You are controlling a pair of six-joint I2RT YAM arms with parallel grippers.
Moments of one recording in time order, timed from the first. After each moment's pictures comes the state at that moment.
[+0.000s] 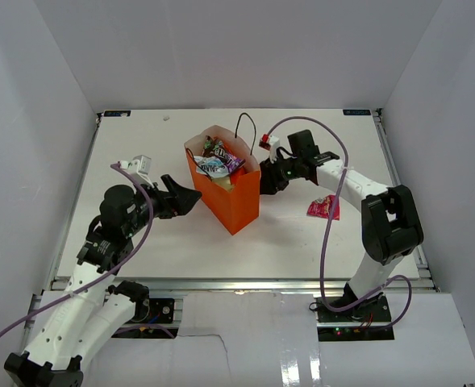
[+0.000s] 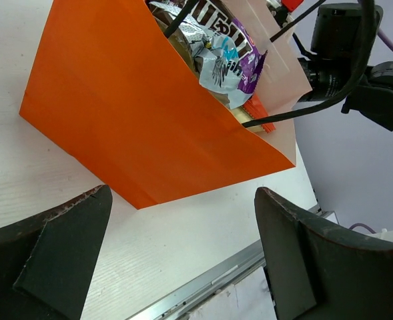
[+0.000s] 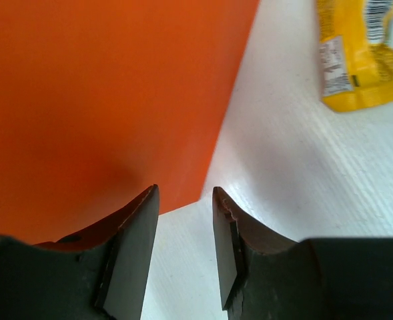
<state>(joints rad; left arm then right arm) -0.38 0.66 0.75 -0.32 0.22 -0.63 0.43 1.73 1.23 -0.36 -0.71 -0.16</state>
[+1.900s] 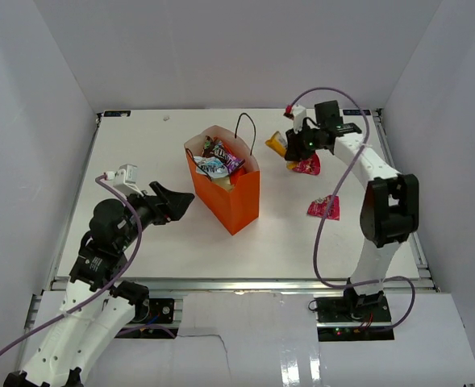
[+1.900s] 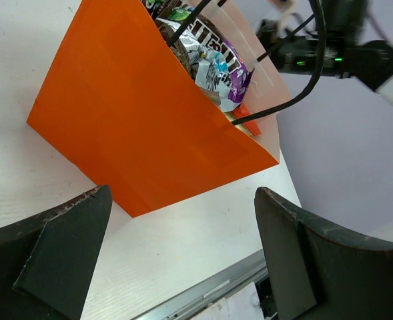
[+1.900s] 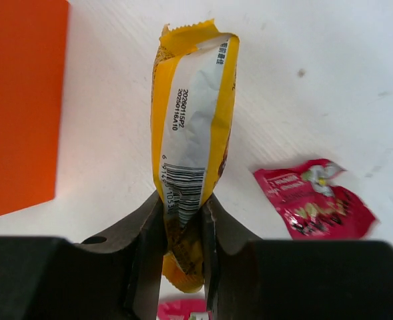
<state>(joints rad) -0.38 0.53 0.71 -0.33 0.16 -0.69 0.25 1.94 1.59 -0.56 -0.52 -0.38</state>
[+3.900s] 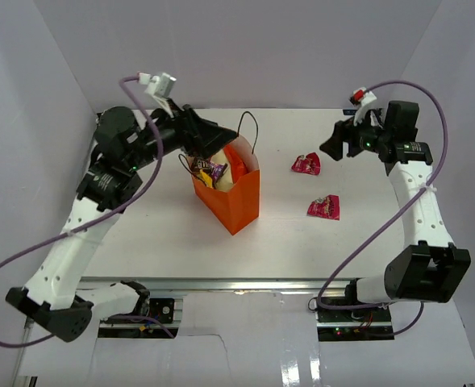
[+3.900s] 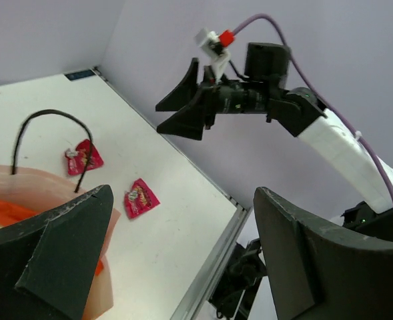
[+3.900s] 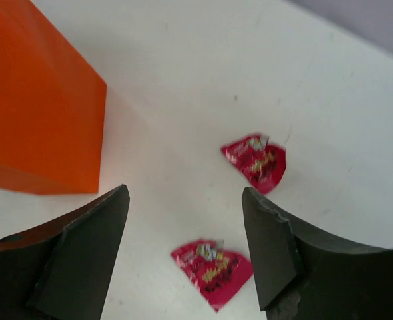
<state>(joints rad) -0.46 1.11 1.47 -0.25 0.50 -0.56 0.00 1.36 1.43 -0.52 -0.68 -0.25</state>
